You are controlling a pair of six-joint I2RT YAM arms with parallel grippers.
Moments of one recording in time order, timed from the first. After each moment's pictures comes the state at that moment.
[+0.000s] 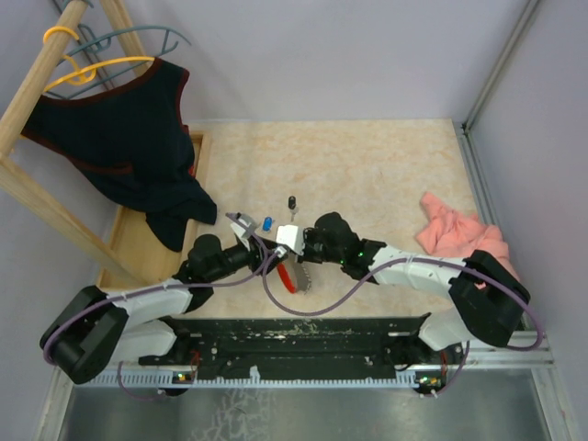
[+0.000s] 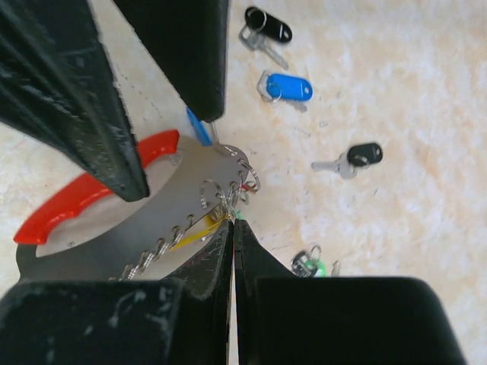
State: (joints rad) left arm -0.65 1.18 0.25 0.81 0.38 -0.22; right arm 0.89 1.38 0.71 0.13 -0.16 -0.65
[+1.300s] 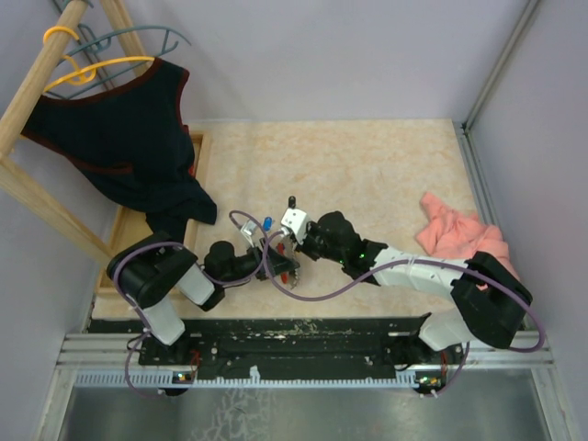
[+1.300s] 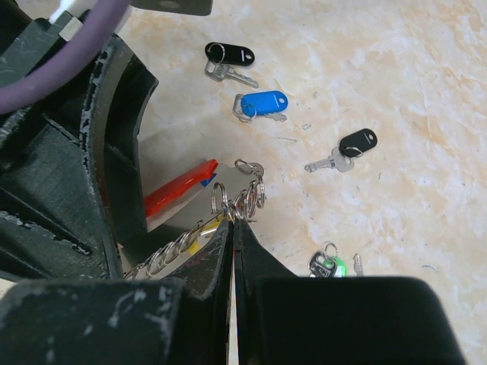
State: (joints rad) left arm -0.65 1.73 0.21 1.33 0.46 -1.06; right arm 0.89 1.38 0.69 0.24 -0.05 -0.34
